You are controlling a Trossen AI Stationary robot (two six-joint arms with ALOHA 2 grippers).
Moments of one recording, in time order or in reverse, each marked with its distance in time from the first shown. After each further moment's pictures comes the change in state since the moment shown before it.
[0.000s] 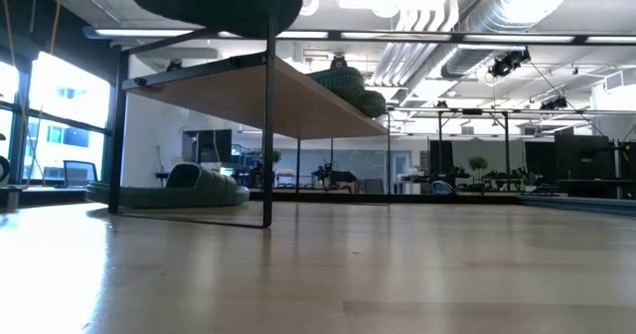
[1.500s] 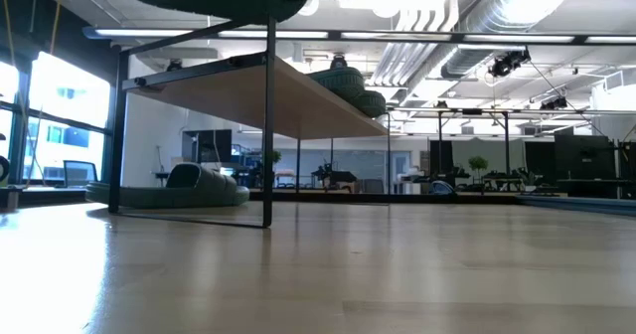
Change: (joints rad) left arm 0.000 0.000 0.000 -0.006 0.216 0.126; right arm -0.062 0.047 0.000 0.014 -0.294 -0.068
